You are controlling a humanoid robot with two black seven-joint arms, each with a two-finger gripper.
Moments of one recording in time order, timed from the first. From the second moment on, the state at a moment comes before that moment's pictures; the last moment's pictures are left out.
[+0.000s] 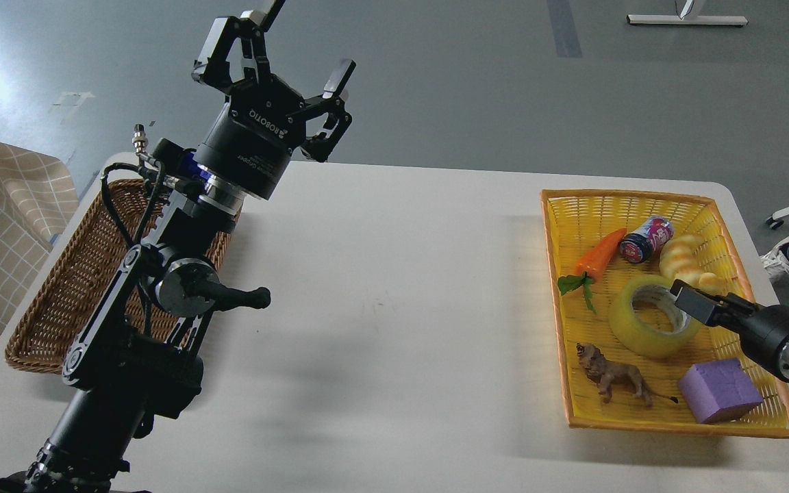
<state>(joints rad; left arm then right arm) -0.35 0.02 -1.38 -1.51 0.71 -0.35 -0.14 0.03 -0.46 1.49 1.37 -2.18 0.49 0.10</state>
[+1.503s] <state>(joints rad) -0.35 0.06 -1.38 -1.50 0.71 -0.34 -0.13 0.06 -0.46 1.39 1.34 -2.18 0.49 0.05</state>
